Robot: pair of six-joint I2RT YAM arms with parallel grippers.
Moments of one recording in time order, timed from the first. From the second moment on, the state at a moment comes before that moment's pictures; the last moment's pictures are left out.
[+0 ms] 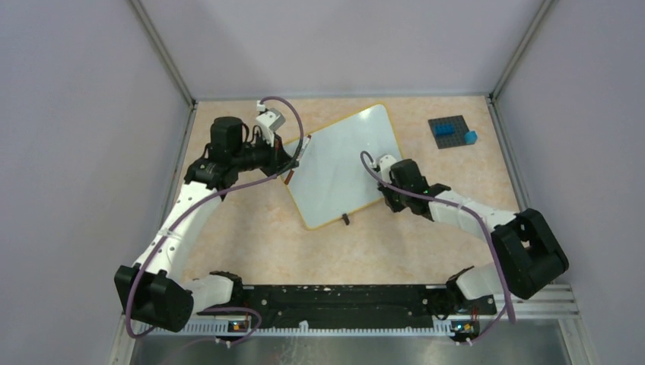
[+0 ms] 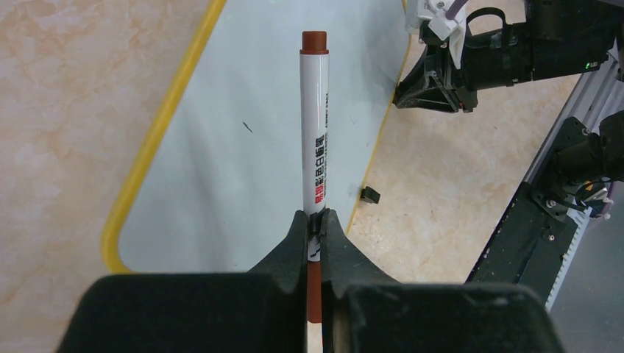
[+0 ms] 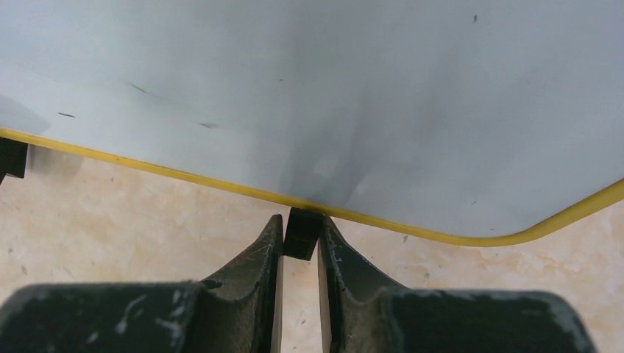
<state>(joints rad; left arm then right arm) -0.25 1.19 1.13 -0.46 0.68 0.04 0.55 1.41 0.72 -0.18 0.06 -0.09</state>
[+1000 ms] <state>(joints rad) -0.25 1.20 1.28 -0.48 0.79 0.02 0.47 1.21 0.59 -0.46 -0.12 -0.41</state>
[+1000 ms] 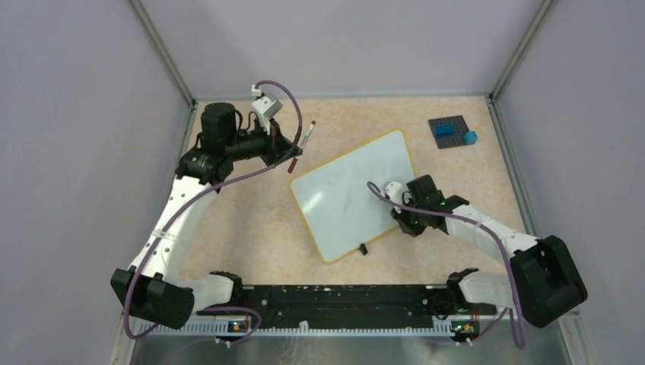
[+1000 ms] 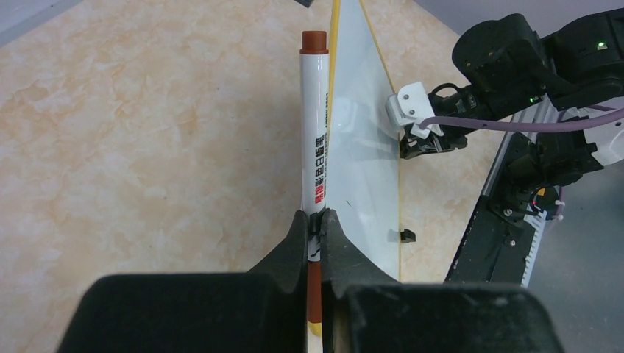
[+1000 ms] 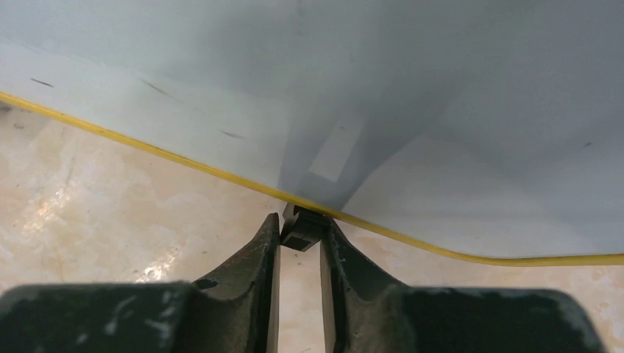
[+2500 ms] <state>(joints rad) -0.72 1.46 1.75 -0.85 0.54 0.56 0.30 1.19 1.39 -0.48 -0.97 0.29</state>
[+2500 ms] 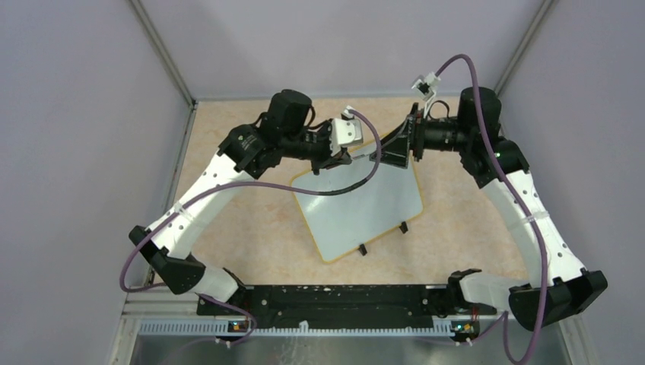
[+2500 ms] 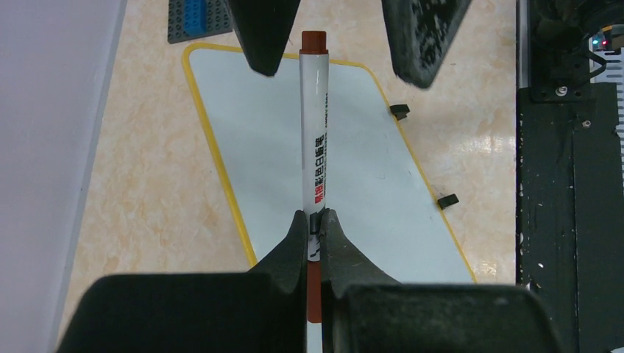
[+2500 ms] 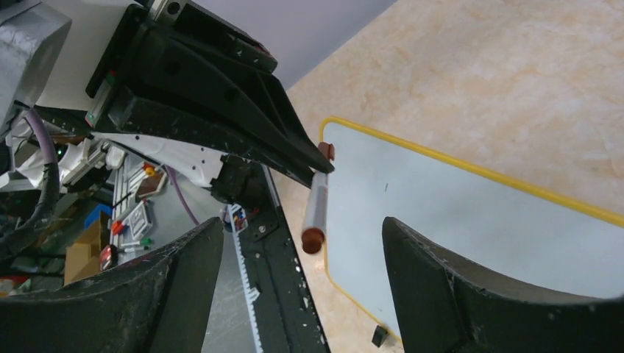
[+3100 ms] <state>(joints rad) -0.83 1.53 1.83 -0.87 0.46 0.56 0.40 1.22 1.39 -0.52 -0.85 0.27</state>
